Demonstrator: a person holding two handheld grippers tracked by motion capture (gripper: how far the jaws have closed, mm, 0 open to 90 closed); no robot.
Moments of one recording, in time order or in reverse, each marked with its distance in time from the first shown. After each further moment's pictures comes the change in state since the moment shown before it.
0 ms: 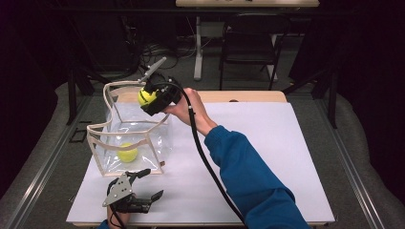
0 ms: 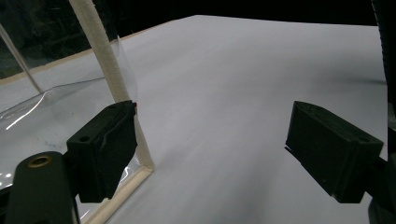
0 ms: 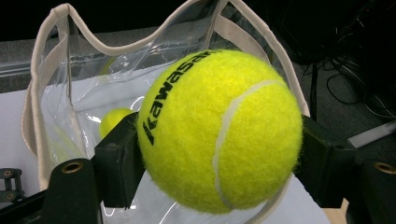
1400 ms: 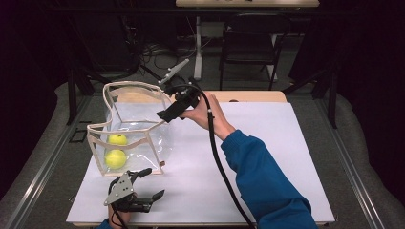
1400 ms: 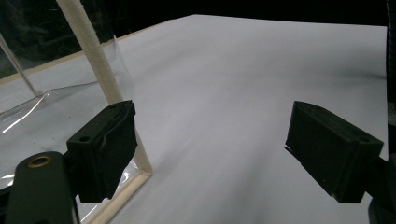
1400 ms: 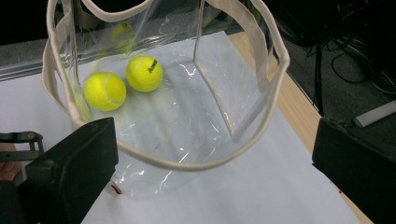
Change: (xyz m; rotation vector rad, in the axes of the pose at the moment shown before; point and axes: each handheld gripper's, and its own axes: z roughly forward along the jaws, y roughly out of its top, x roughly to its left) left arm 0.000 0.001 0.004 0.002 -0.011 0.000; right arm -0.011 -0.034 -0.034 0.021 0.012 0.071
